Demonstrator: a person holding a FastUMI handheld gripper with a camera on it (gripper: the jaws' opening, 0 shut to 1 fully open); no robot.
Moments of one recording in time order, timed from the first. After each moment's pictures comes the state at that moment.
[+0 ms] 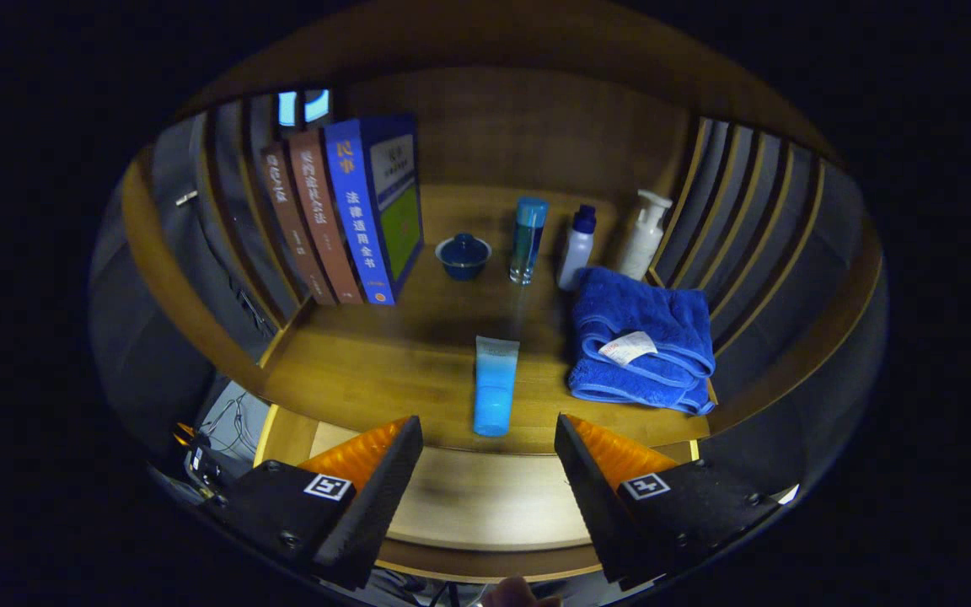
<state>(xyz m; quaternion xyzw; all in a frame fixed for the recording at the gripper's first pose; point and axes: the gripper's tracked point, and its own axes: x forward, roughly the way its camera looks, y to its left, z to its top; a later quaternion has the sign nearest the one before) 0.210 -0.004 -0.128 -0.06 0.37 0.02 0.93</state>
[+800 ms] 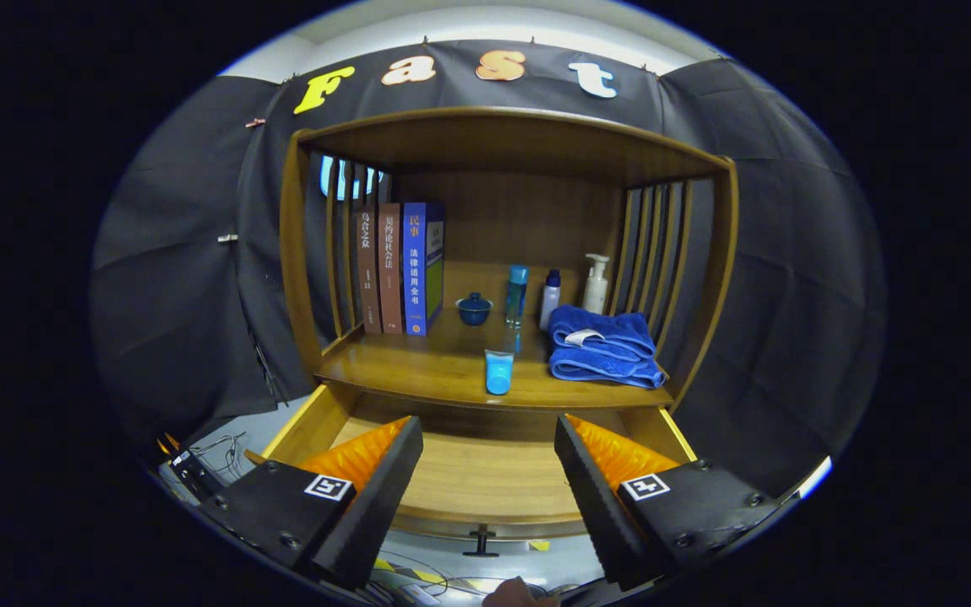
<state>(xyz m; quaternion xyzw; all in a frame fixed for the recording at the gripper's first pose) 0.057 -0.002 -0.111 -0.05 0.16 0.02 0.99</state>
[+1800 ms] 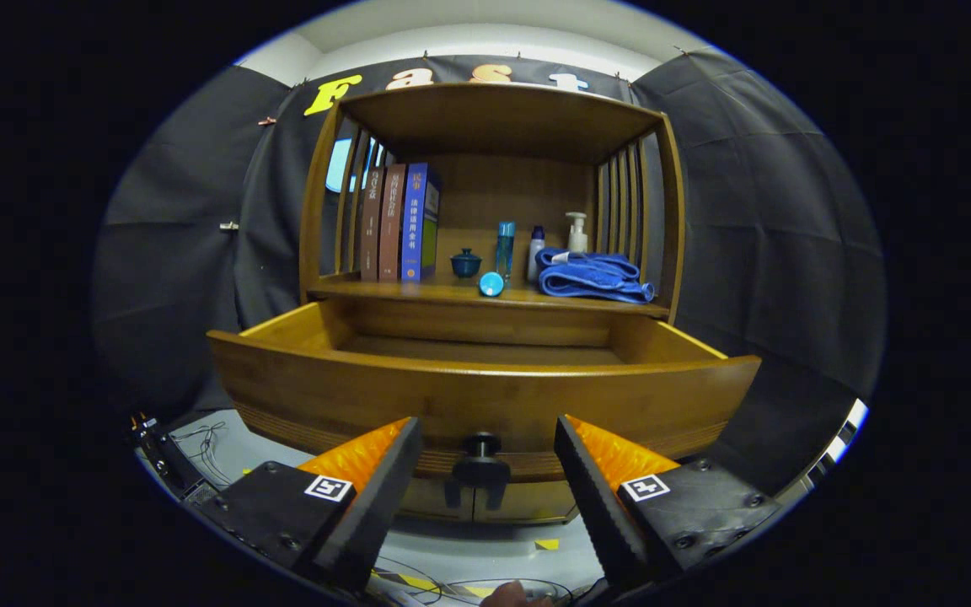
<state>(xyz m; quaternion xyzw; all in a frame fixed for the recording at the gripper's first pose) 0.004 -0.024 -0.267 -0.05 0.13 0.00 0.99</state>
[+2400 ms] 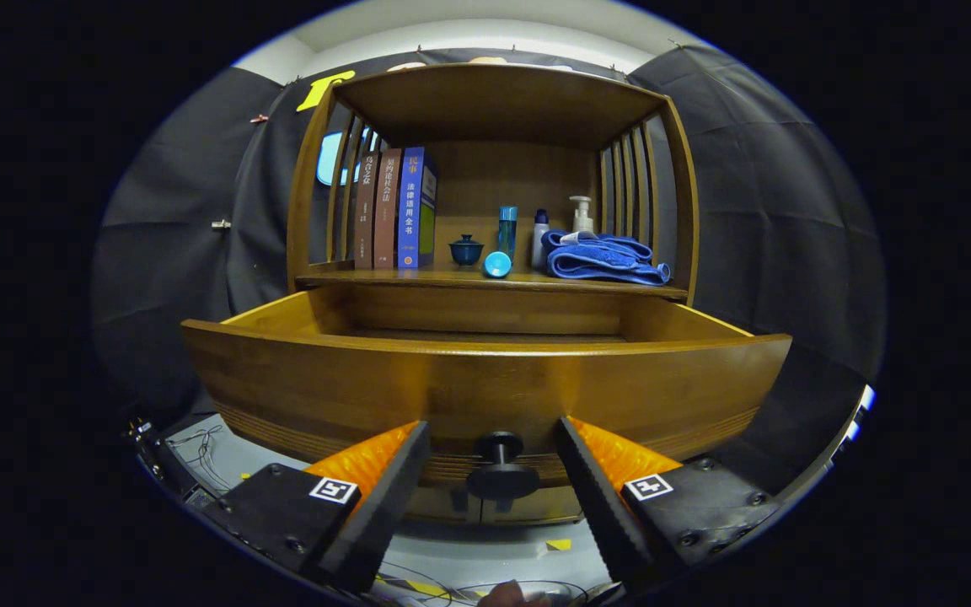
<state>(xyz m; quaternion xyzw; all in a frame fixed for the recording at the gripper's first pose) 0.032 -0.012 -0.287 -0.04 0.13 0.00 0.99</state>
